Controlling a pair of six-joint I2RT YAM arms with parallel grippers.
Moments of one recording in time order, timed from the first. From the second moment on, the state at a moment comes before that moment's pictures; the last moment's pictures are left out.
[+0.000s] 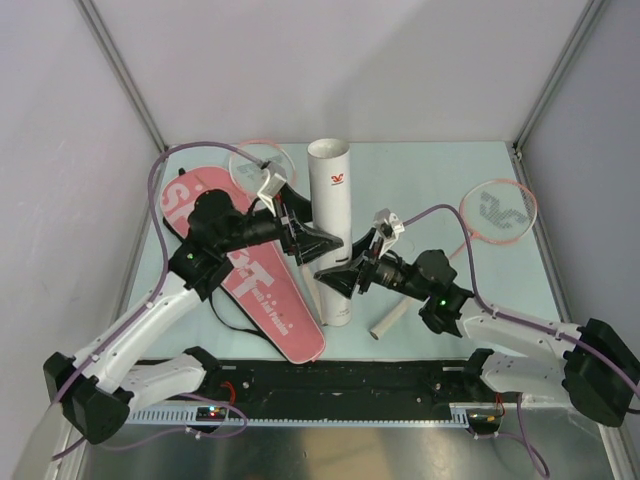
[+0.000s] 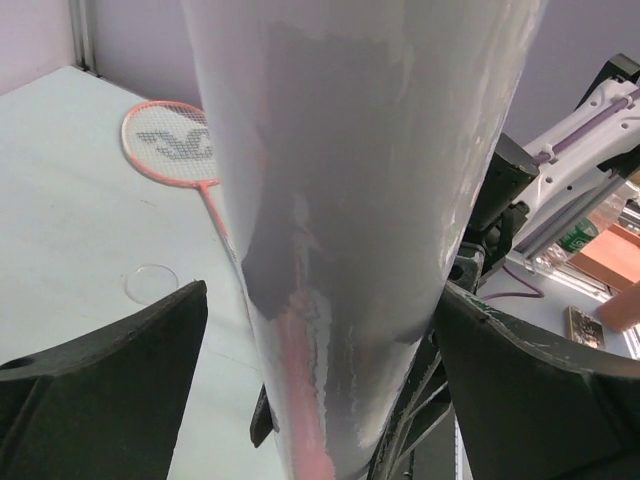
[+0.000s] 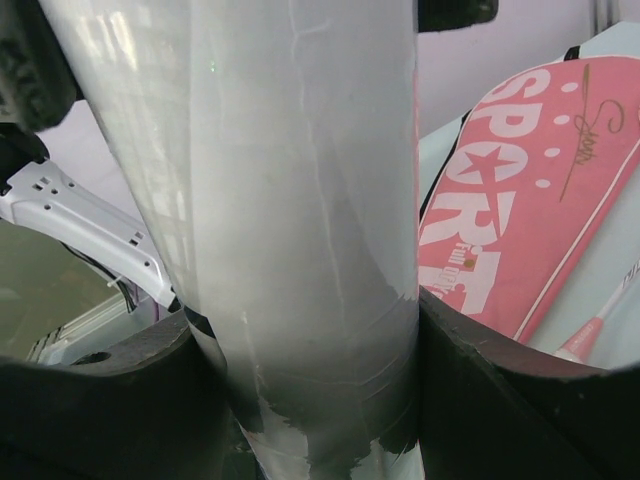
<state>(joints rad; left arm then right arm) -0.61 1.03 0.99 0.10 0.70 -0.37 0.89 1.09 0.55 0.74 -0.32 0.52</state>
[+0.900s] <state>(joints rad) -0.58 1.07 0.86 0.38 0.69 -0.59 0.89 1.04 0.55 0.57 -0.24 0.45</state>
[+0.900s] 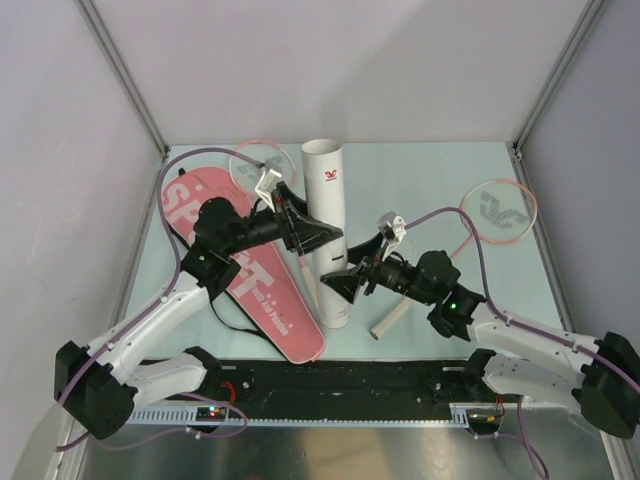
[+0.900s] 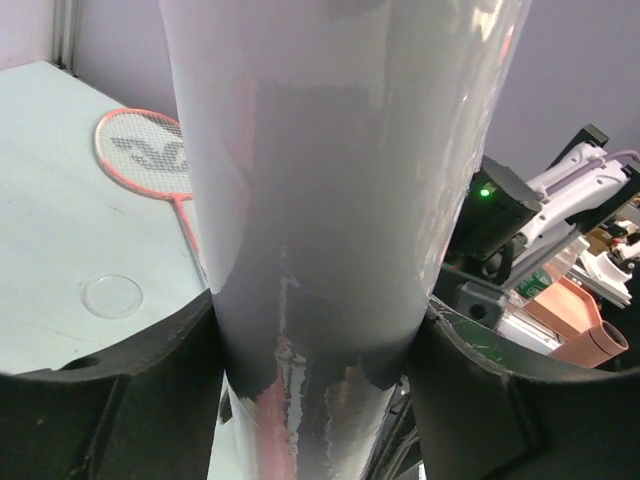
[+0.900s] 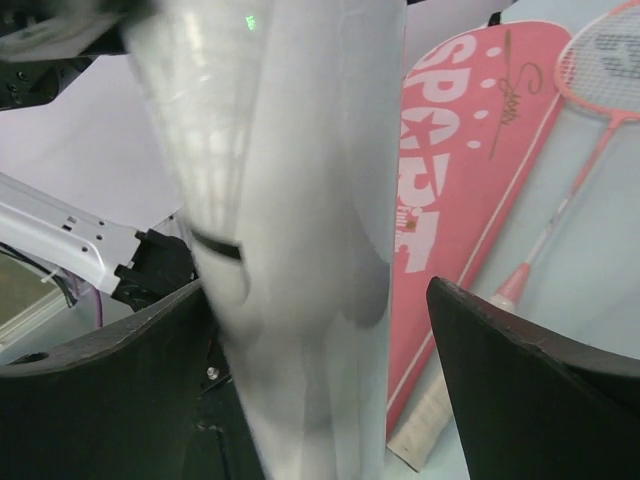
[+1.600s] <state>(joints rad) -0.46 0.89 0.99 -0.28 0.60 -0.26 0.63 0.79 0.55 -0.10 0.16 0.70</state>
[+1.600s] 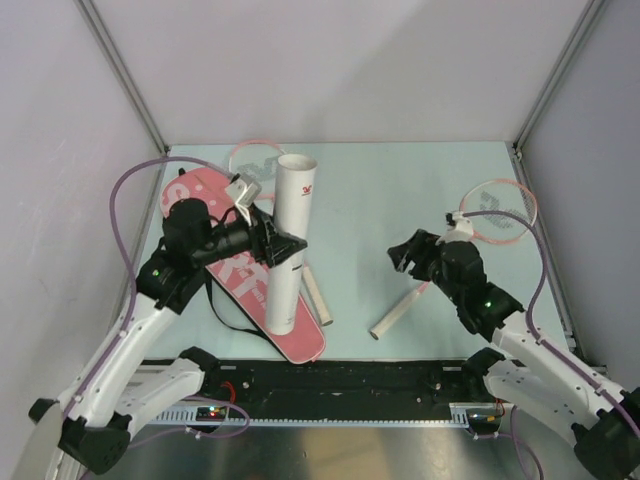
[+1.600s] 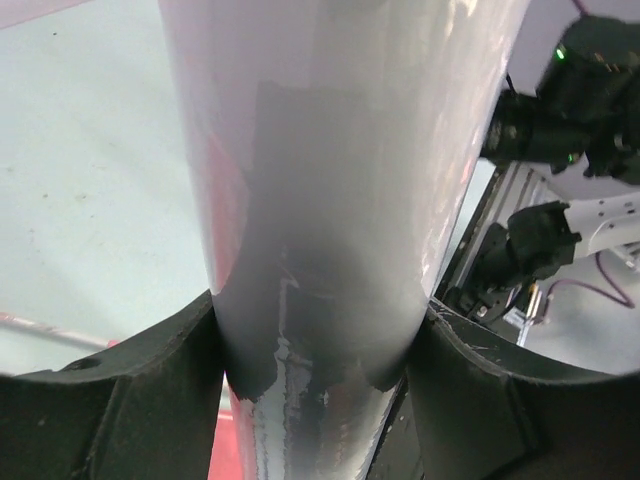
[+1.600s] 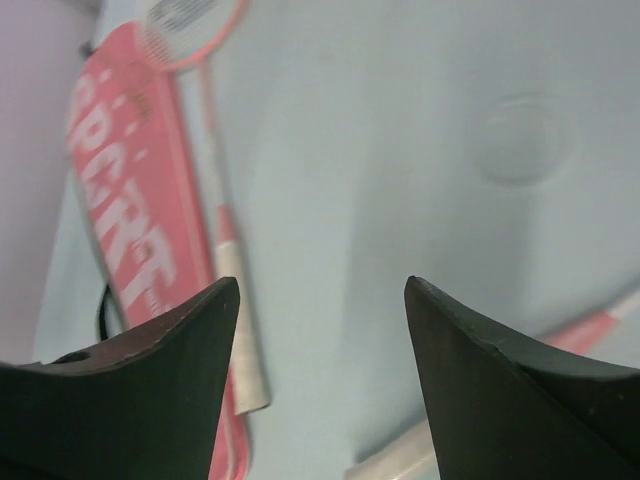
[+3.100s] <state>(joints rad) -0.57 0.75 0.83 -0.53 0.45 -0.03 0.21 1.78 1.06 -0.34 0.07 0.60</state>
